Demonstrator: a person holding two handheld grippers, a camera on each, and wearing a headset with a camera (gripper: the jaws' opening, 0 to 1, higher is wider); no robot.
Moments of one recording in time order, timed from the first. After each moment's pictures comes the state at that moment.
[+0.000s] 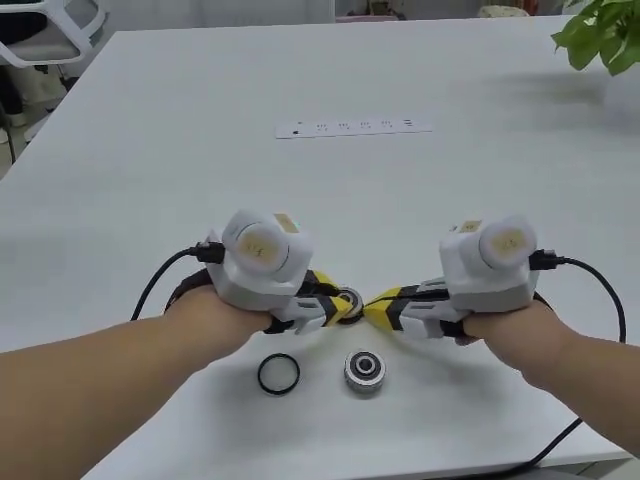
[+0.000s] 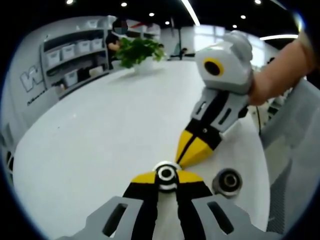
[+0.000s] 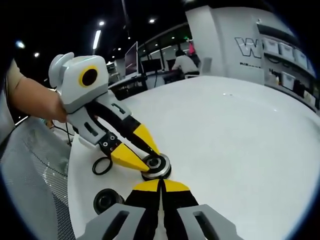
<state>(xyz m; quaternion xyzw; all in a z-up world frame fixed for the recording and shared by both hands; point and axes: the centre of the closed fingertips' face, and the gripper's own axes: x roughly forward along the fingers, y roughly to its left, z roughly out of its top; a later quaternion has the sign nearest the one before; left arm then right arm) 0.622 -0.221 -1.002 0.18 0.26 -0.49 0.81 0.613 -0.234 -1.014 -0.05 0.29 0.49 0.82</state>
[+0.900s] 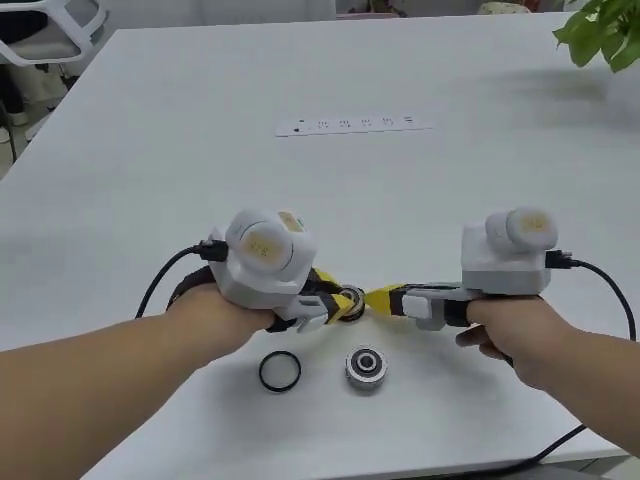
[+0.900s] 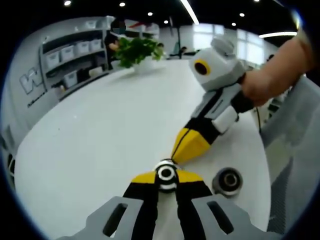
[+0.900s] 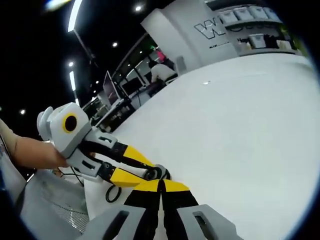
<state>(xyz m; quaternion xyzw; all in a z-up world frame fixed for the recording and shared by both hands) 0.622 -0.221 -1.002 0.19 0.26 -0.48 0.81 0.621 -0.234 -1.005 0.14 0.33 0.44 0.82</state>
